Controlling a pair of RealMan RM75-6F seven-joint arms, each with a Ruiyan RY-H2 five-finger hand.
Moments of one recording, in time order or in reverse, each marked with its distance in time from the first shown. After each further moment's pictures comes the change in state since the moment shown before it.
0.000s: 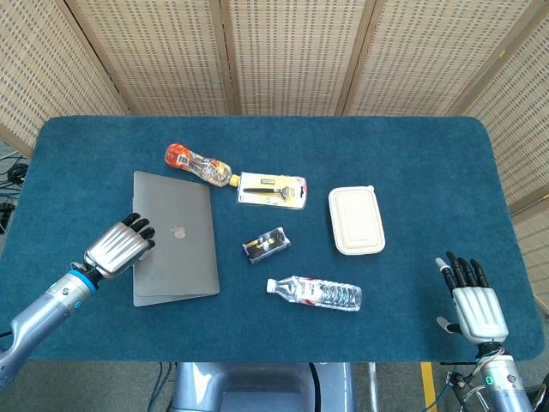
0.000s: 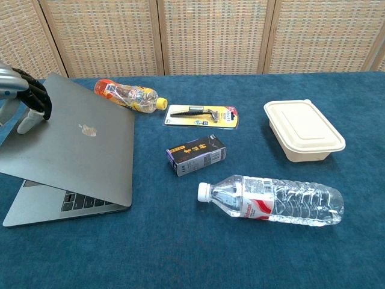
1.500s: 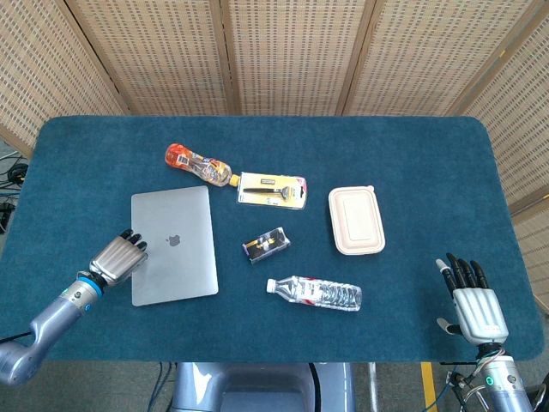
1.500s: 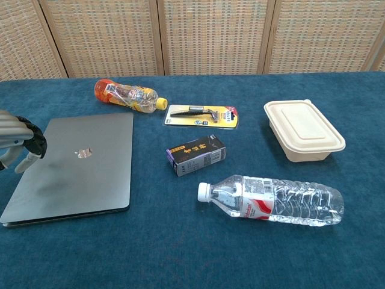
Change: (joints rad) left arm 0.054 -0.217 0.024 0.251 -0.062 -0.055 0.033; right arm -0.002 0.000 -0.002 0.003 0.004 -0.005 0.007
